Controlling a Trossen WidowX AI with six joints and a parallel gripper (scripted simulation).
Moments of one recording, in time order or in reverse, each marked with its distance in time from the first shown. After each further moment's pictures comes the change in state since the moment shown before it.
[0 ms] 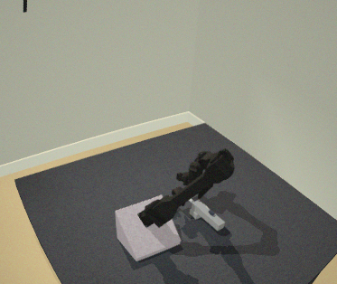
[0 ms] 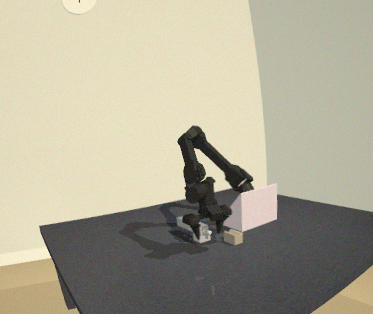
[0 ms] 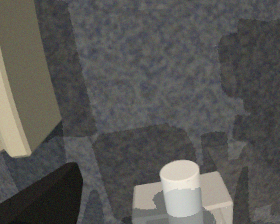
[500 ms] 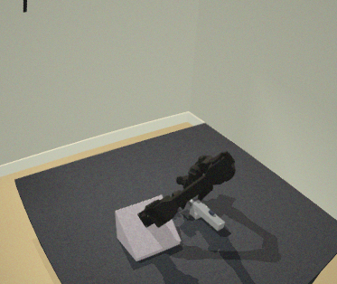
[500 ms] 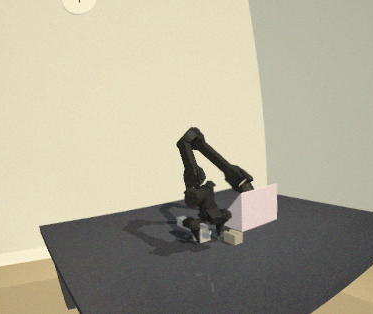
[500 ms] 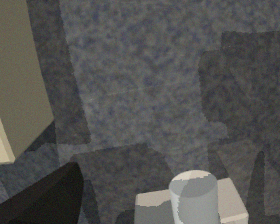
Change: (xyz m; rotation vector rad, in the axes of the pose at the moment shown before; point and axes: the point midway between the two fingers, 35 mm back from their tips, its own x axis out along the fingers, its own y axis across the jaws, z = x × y) arm 0.016 0.003 -0.005 -0.002 0.005 0.006
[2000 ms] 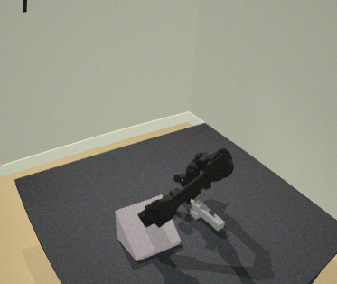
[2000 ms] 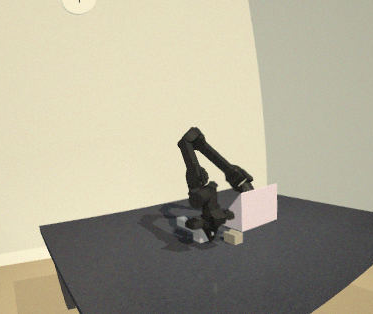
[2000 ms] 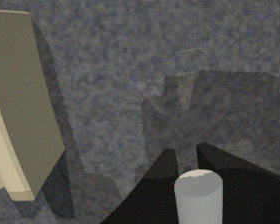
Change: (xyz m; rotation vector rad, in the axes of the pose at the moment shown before) arm -0.001 0.000 0.017 -0.005 0.008 0.001
